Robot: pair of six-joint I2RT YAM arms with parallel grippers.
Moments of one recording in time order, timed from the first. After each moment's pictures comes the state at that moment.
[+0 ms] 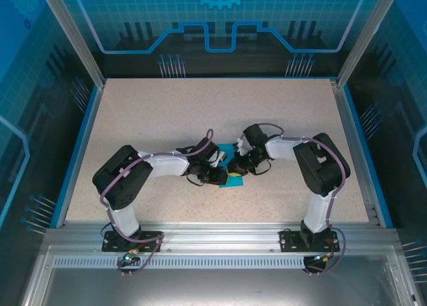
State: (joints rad) left arm -0.69 1.79 0.91 -0.23 0.44 -0.55; right arm 0.47 1.88 0.98 -0.38 -0.74 0.54
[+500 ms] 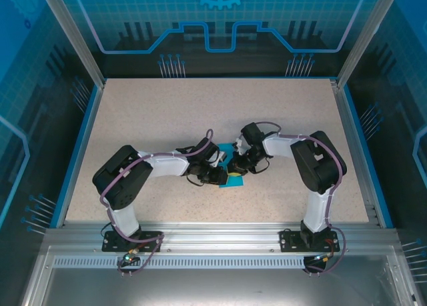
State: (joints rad) left arm -0.69 1.79 0.91 -0.22 0.44 -0.56; right arm 0.48 1.91 1.04 -0.47 -0.67 0.51
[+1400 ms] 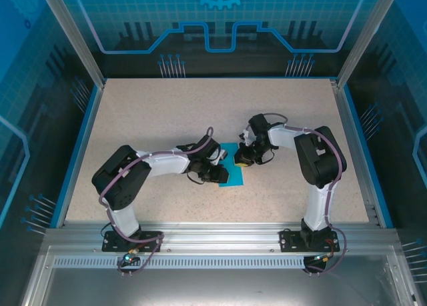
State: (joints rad) left arm -0.69 1.78 0.98 -0.31 0.44 -0.56; right arm 0.37 1.97 1.16 -0.58 -0.62 0.42
